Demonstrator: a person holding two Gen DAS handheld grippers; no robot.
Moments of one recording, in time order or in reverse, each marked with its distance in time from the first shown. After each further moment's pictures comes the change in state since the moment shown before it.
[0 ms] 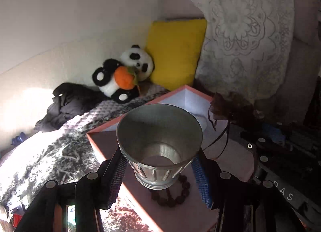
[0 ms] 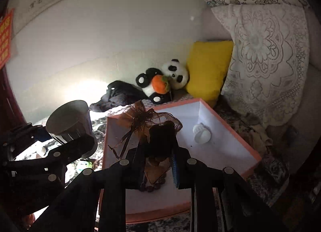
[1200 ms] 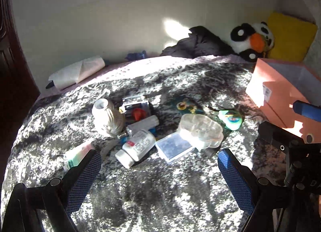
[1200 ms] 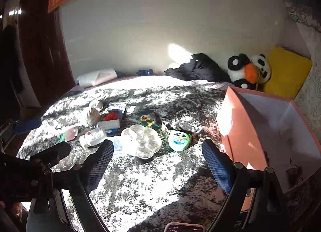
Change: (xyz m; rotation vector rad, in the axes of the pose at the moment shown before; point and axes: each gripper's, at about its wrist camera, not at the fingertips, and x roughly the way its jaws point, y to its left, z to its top) left arm -0.146 0.236 -0.230 -0.386 0.115 0.447; right arm 0.031 0.290 -0.097 -0.320 0.145 0.294
